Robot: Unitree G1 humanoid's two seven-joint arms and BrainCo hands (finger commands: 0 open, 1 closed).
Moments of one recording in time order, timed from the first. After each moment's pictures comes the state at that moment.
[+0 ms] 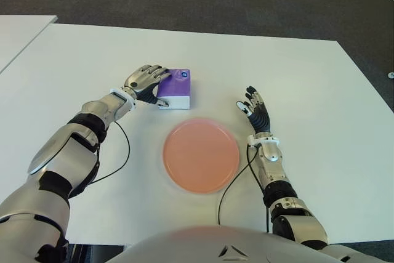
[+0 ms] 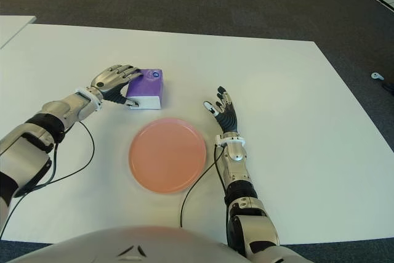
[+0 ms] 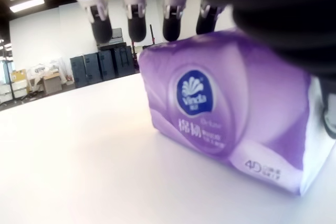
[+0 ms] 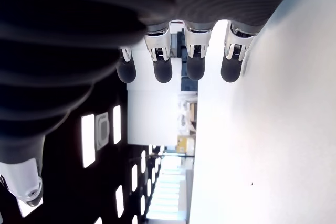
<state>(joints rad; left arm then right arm) -0.82 0.50 -0.68 1.19 0.99 -0.42 0.55 -0.26 -0.06 -0.08 0.75 0.01 -0.53 0.04</state>
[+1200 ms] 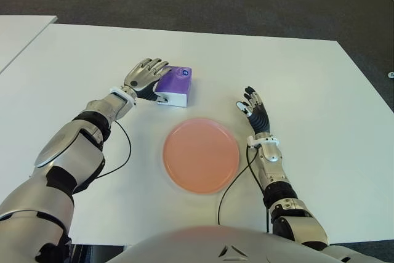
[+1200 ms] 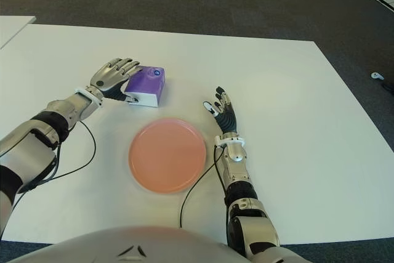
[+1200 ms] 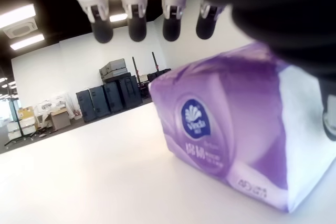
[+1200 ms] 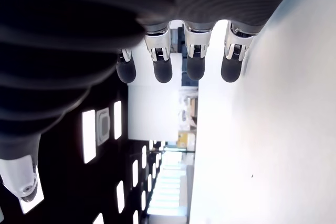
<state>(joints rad) -0.84 0.49 -0.75 1.26 1.01 -0.38 0.73 -0.25 -0.06 -0.08 0.74 0.01 -0.53 0.06</state>
